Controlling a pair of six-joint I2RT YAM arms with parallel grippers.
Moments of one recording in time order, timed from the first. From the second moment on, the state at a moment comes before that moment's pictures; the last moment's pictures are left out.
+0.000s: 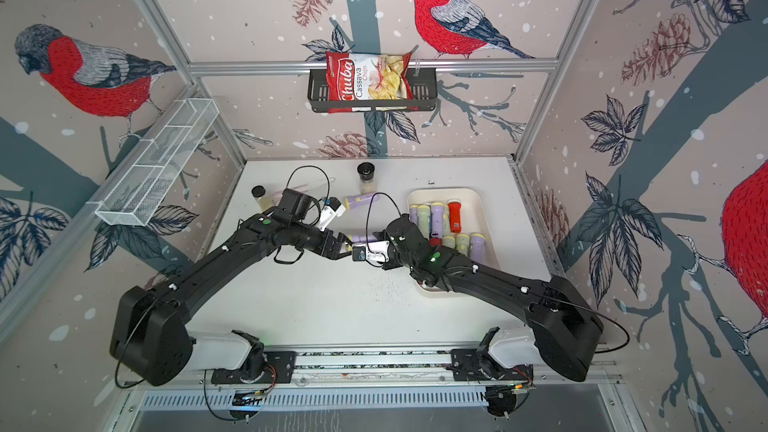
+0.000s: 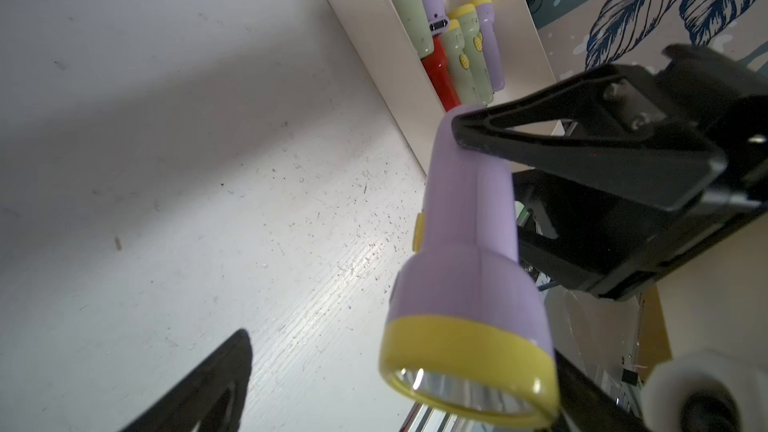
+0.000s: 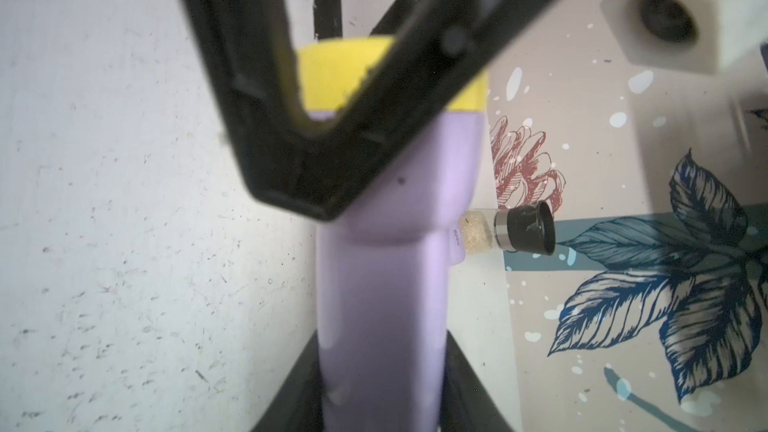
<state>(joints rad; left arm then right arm) -0.44 1.35 1.03 -0.64 0.65 -0.13 0.92 1.33 0.81 -0.04 0.04 -0.93</state>
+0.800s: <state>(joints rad) -0.44 1.19 0.86 -0.26 0.18 -0.39 0.86 1.28 0.59 0.25 -0.12 0.22</state>
